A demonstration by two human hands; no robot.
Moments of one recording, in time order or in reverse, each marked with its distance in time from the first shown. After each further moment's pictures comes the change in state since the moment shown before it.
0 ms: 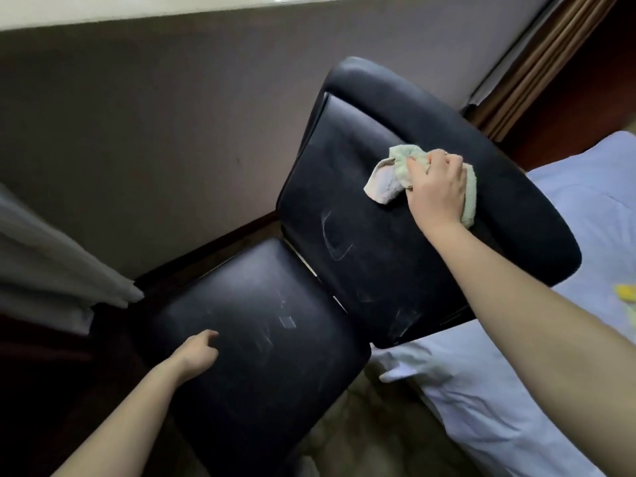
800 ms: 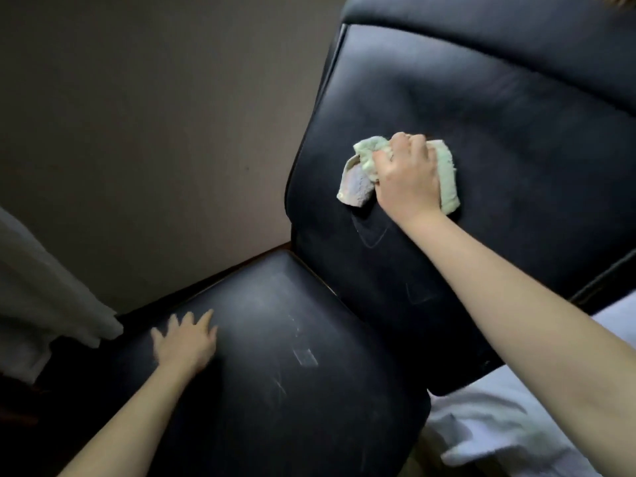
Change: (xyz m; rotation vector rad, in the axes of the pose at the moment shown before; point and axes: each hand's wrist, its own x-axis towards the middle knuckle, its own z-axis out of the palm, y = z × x) left_hand 0.184 -0.037 0.047 0.488 0.487 -0.009; right_hand -0.045 -0.075 0.127 -0.343 0.469 -0.458
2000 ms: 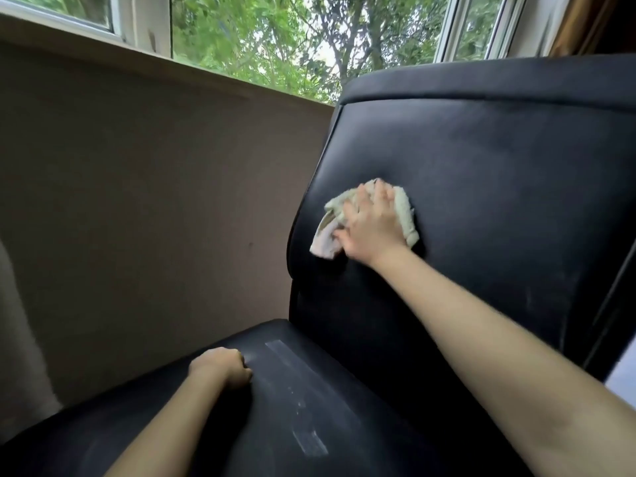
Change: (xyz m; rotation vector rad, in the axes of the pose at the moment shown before) left_hand 0.081 0.060 0.010 -0.043 0.129 0.217; right_hand -0.005 -0.070 0.040 0.068 -0.032 0.113
